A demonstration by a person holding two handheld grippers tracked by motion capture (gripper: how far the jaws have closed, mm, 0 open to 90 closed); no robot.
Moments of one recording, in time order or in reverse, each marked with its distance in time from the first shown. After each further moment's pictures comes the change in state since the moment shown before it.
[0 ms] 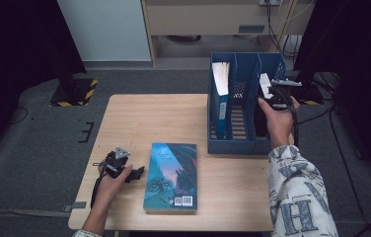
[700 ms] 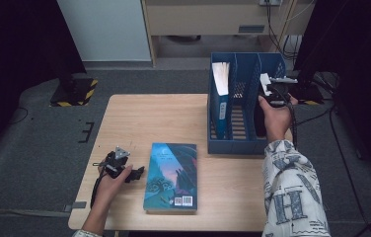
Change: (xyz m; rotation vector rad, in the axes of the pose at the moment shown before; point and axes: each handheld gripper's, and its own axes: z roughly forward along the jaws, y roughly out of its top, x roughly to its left) left arm 0.000 0.000 0.000 0.001 0.000 0.000; right arm -0.001 0.006 0.018 0.010 -0.076 -0.041
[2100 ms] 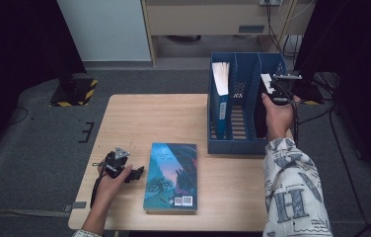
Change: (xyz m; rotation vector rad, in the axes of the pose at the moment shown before) left arm 0.001 0.000 0.000 0.001 0.002 -0.002; right arm -0.007 0.010 -0.005 0.051 -0.008 0.059
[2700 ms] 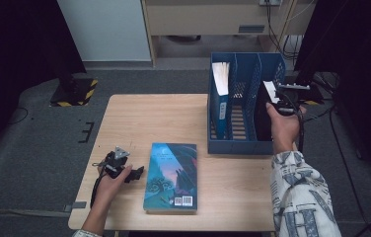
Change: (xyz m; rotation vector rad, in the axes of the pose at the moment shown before) left arm 0.000 0.000 0.000 0.000 0.003 -0.002; right arm -0.005 -0.024 -0.033 0.023 0.032 0.021
